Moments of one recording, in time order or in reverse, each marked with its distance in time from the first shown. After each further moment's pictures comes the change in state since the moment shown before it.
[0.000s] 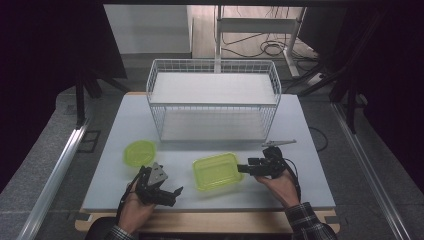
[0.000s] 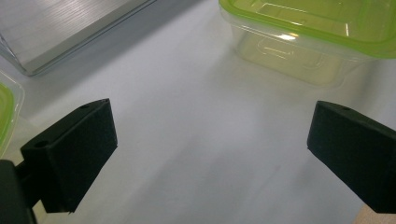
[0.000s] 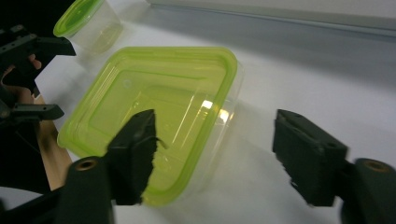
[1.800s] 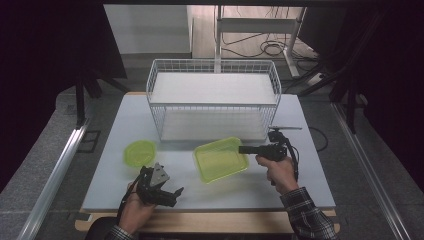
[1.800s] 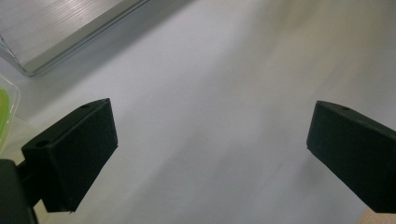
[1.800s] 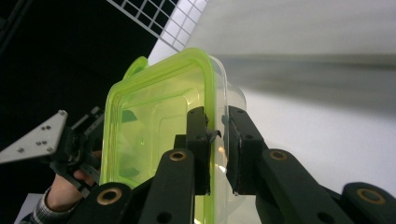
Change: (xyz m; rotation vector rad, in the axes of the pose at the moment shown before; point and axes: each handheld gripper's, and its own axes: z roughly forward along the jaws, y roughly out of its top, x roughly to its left) left arm -0.002 0.001 0.002 0.022 0.015 0.028; right arm -0.008 0.041 -0.012 -0.068 0.171 0.272
